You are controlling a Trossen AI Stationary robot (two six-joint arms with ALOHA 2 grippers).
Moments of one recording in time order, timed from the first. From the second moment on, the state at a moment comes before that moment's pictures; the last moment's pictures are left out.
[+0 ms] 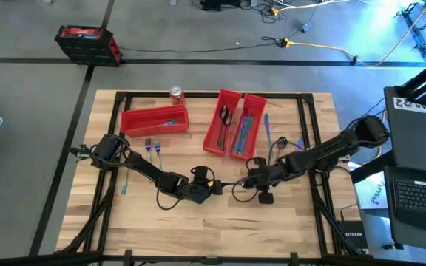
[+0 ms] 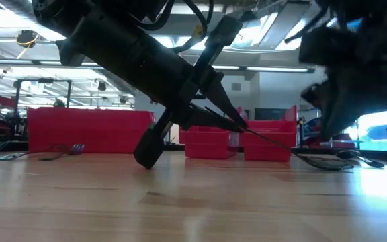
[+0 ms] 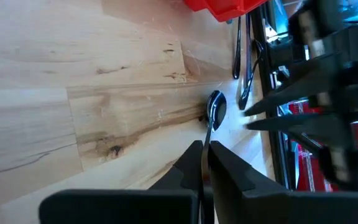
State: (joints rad) left arm -0.36 2.02 1.03 0.44 -0.61 -1.59; right arm 0.33 1.36 0.61 -0.23 0.03 0.30
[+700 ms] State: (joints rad) left arm -0.42 2.01 1.02 0.75 -0.80 -1.59; right arm 0.33 0.69 0.61 -0.23 0.18 0.40
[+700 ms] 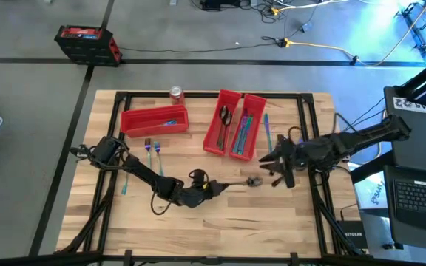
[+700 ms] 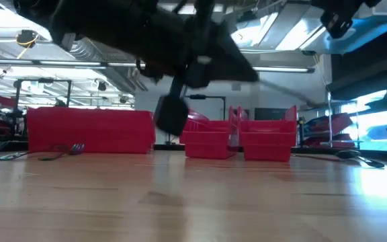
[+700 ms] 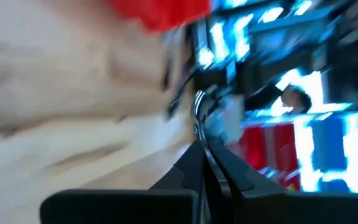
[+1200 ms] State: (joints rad) left arm -0.38 2.01 1.02 1.19 -0.99 -1.28; right arm 0.33 0.66 0.61 -0.24 0.19 0.39
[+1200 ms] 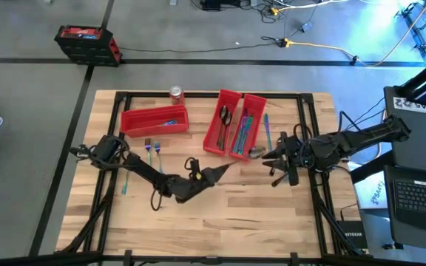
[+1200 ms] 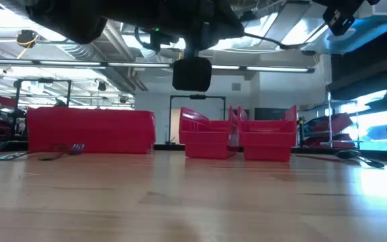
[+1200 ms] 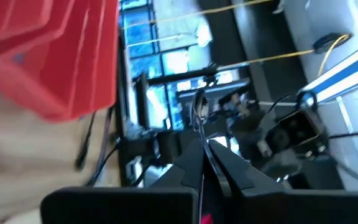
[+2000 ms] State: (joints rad) left arm -0.16 1.70 0.85 1.16 -0.90 -1.02; right arm 0.33 0.66 0.61 -0.24 0.19 0.39
